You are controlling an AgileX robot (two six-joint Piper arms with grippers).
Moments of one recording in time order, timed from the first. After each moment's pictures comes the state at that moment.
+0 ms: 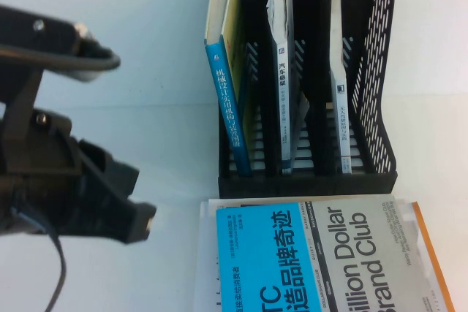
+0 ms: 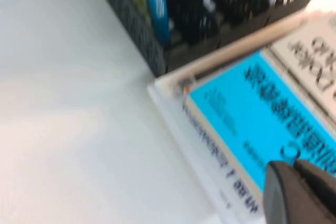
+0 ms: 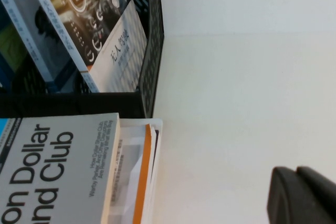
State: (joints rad) right arm 0.22 0.28 -0.42 -0.15 0.66 0.24; left arm -0.85 0.99 -1.20 0.22 1.06 -0.45
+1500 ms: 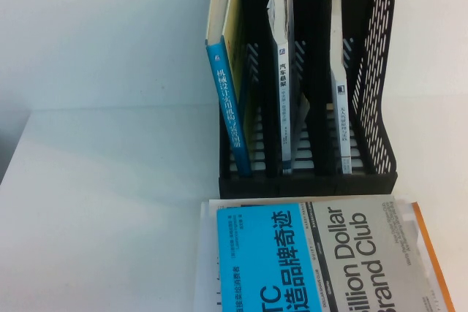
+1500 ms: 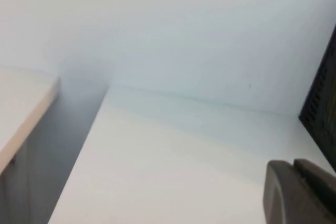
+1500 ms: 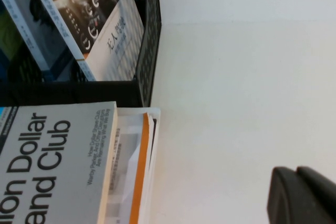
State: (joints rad) right arm 0.22 0.28 -0.42 -0.15 0.69 0.24; left arm -0.03 0.01 0.00 0.18 0.15 -0.45
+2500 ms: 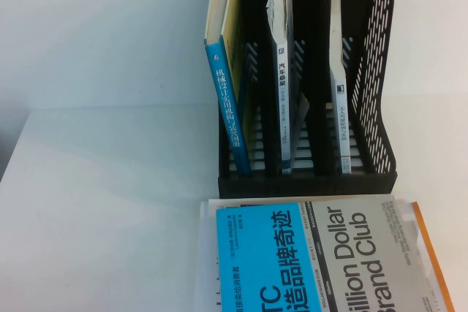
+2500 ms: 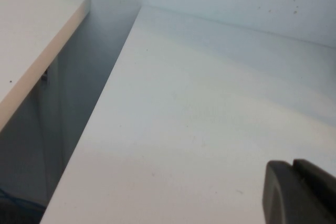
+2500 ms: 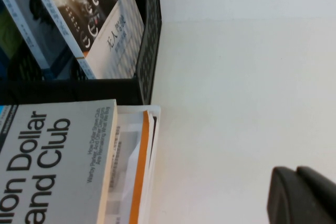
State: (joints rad) right arm 0.22 0.28 -0.42 -0.15 0.69 0.24; left arm -0.02 -0.01 0.02 0.18 0.37 -0.47
